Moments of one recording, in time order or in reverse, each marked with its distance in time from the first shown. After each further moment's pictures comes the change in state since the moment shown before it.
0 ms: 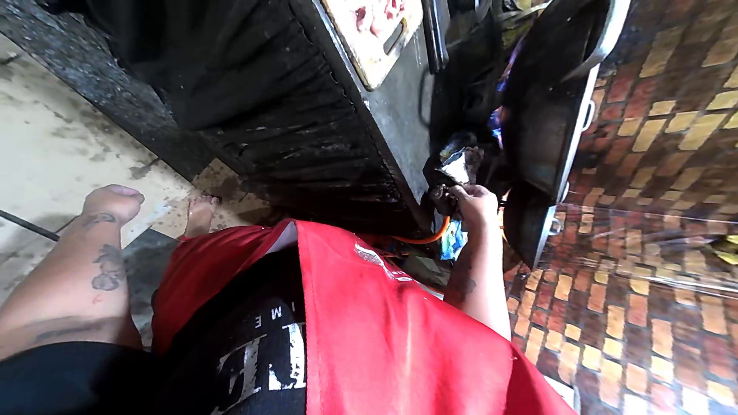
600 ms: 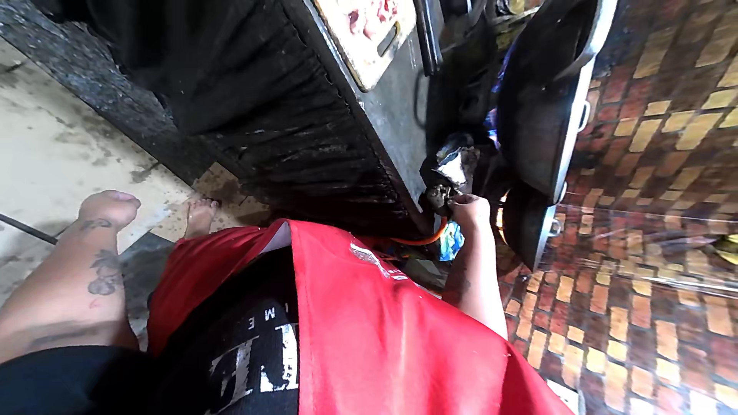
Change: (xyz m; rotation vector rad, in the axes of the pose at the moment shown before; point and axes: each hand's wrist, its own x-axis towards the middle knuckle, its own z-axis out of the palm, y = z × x) left_hand 0.000 -0.007 0.000 0.029 0.010 -0.011; right_hand 0.004 0.011 0.005 -0.168 -0.074 0.043
